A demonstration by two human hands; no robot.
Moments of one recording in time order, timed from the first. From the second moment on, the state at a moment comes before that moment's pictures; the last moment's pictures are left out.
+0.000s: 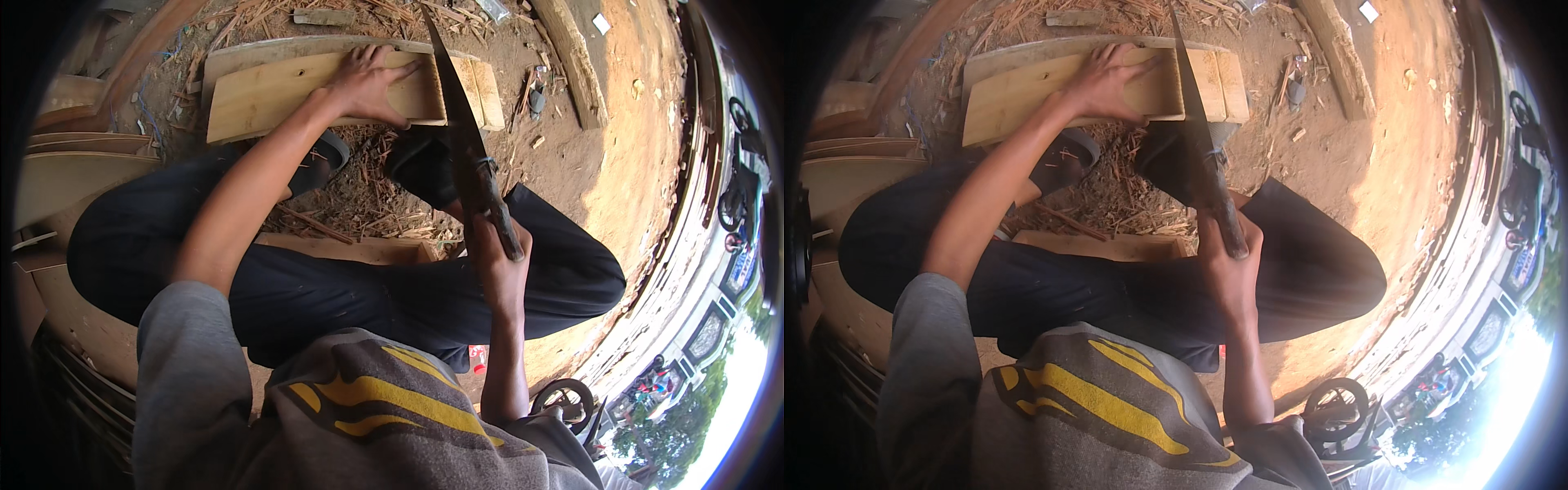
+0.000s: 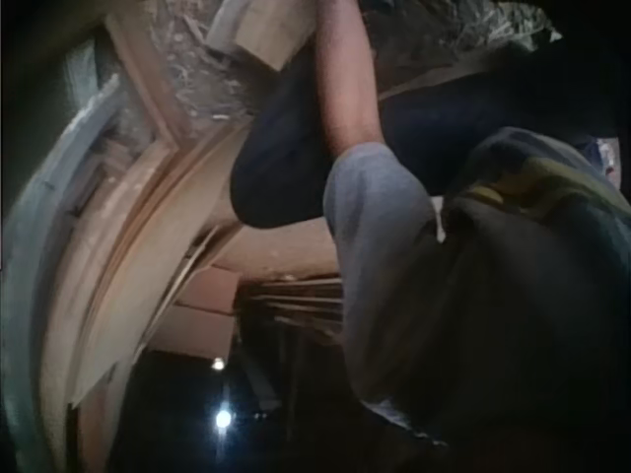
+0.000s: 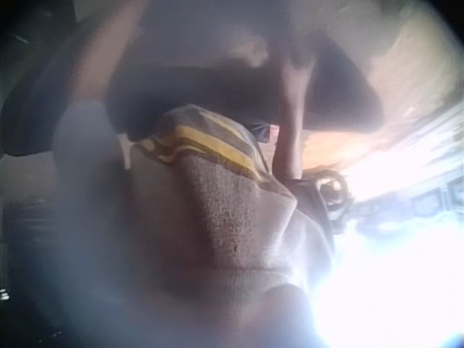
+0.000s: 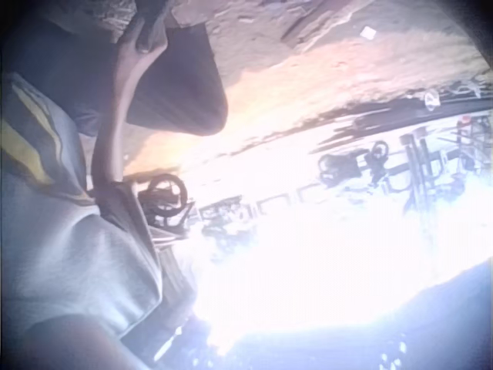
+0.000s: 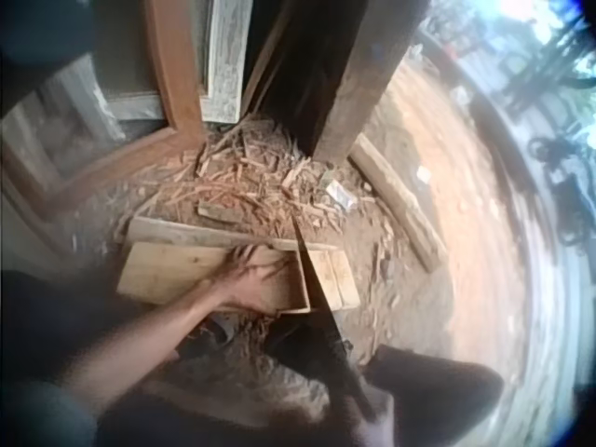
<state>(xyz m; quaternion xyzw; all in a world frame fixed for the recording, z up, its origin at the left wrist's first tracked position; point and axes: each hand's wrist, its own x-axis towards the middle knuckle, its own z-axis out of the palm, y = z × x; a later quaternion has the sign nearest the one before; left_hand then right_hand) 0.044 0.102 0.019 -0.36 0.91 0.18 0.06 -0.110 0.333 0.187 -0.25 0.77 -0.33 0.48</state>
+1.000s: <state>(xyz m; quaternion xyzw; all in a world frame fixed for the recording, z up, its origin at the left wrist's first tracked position) 0.046 0.105 0.011 -0.36 0.92 0.17 0.03 -0.108 0.371 0.195 -0.25 0.78 -0.33 0.47</state>
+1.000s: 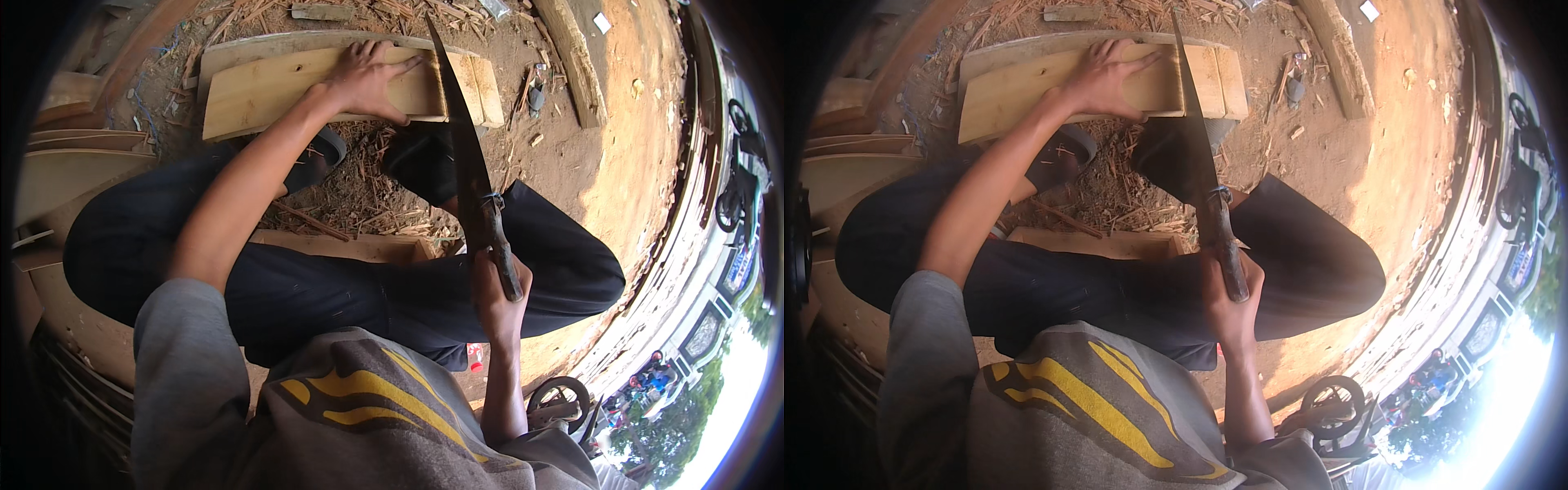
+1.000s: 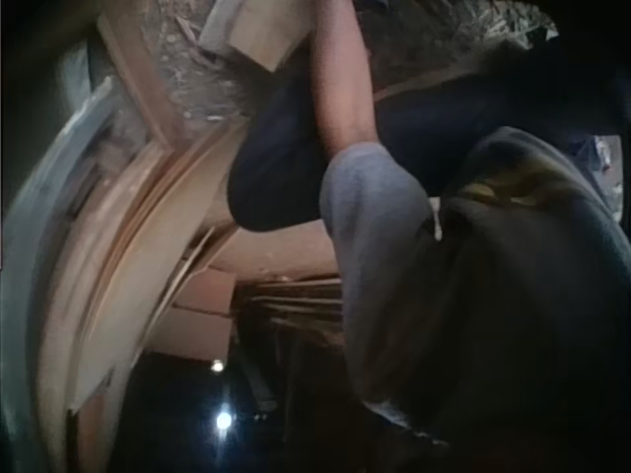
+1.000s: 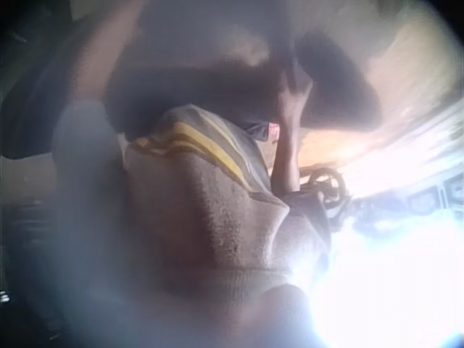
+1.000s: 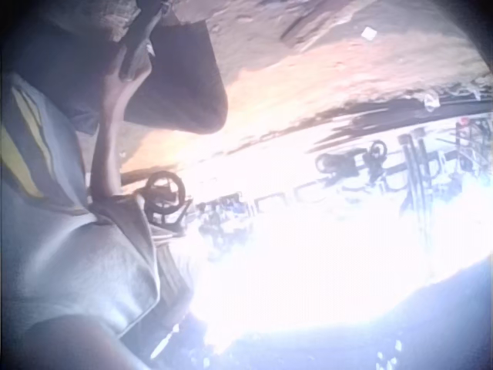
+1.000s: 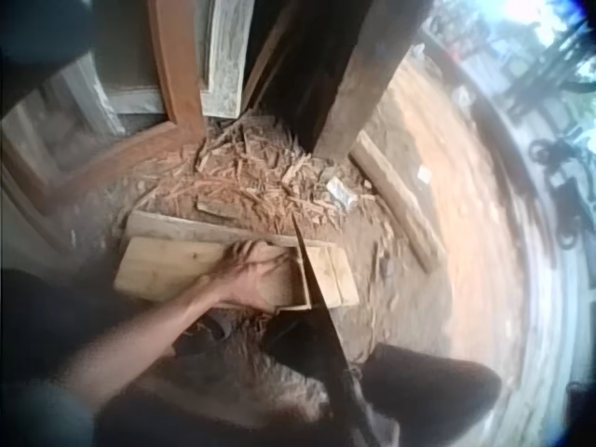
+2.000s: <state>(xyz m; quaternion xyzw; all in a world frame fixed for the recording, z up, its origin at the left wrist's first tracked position) 0.042 0.104 0.016 -0.35 0.92 0.15 0.04 -0.111 0.313 0.147 -0.25 0.76 -0.39 0.47</state>
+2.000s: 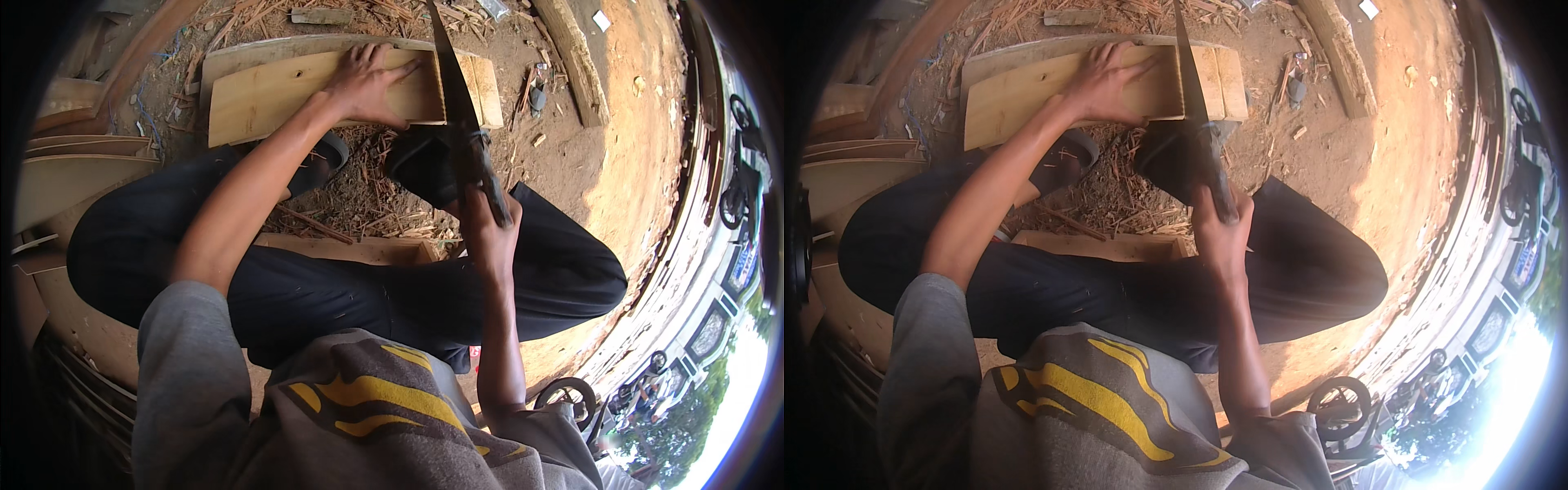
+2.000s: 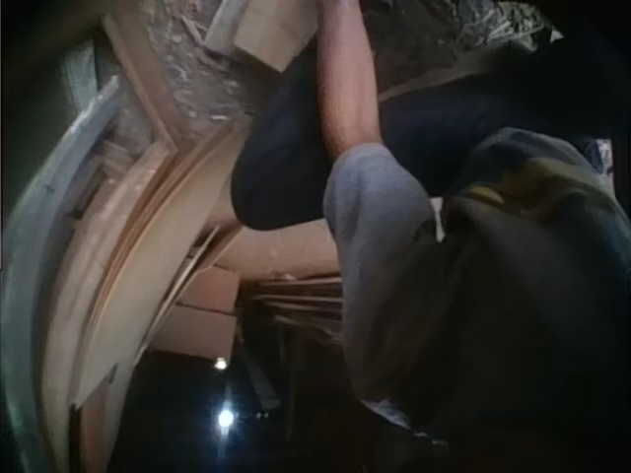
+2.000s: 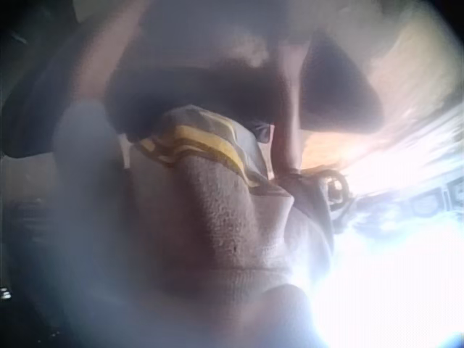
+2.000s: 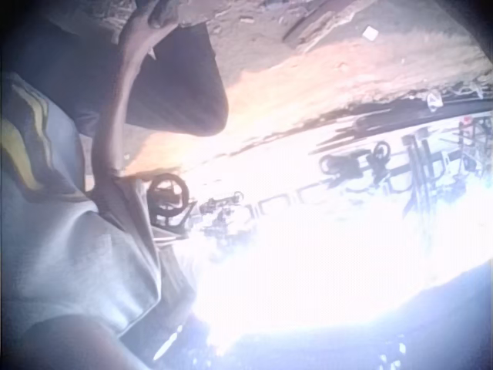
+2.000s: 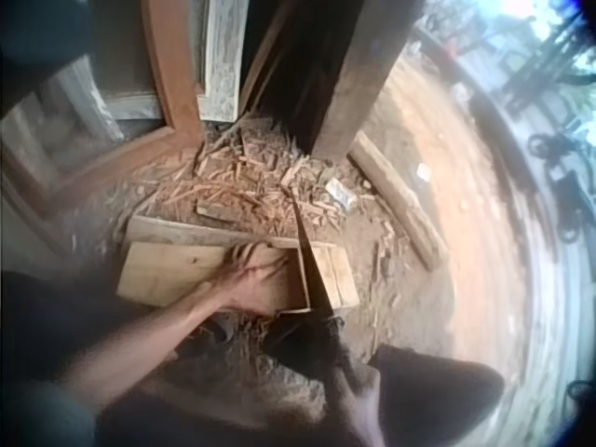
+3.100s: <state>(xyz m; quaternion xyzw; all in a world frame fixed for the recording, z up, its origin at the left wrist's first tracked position) 0.050 0.107 0.018 -0.33 0.93 0.15 0.01 -0.112 0.316 0.139 -0.22 0.74 -0.40 0.49</state>
